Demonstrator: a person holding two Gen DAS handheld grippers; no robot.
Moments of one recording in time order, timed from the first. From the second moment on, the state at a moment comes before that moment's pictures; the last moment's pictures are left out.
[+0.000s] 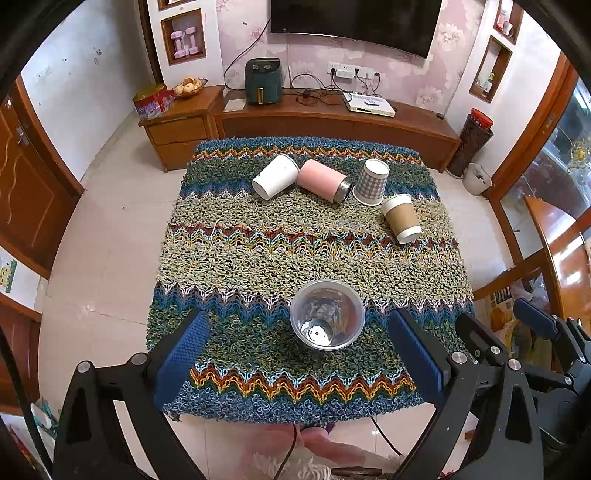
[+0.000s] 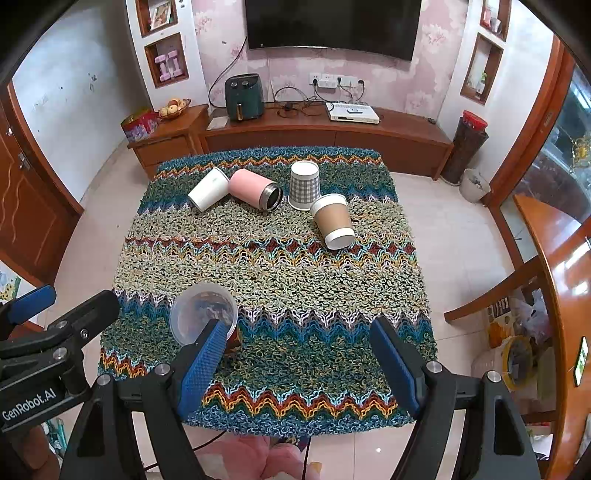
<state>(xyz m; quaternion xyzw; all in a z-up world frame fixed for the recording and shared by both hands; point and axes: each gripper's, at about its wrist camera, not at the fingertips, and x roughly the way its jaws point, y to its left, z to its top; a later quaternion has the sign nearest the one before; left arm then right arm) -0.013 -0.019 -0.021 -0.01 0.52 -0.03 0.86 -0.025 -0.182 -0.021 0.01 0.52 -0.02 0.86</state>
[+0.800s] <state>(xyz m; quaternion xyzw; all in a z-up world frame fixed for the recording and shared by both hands) -0.012 -0.017 -0.015 0.00 0.50 -0.03 0.86 -0.023 -0.178 -0.016 0.01 0.50 -0.02 0.86</state>
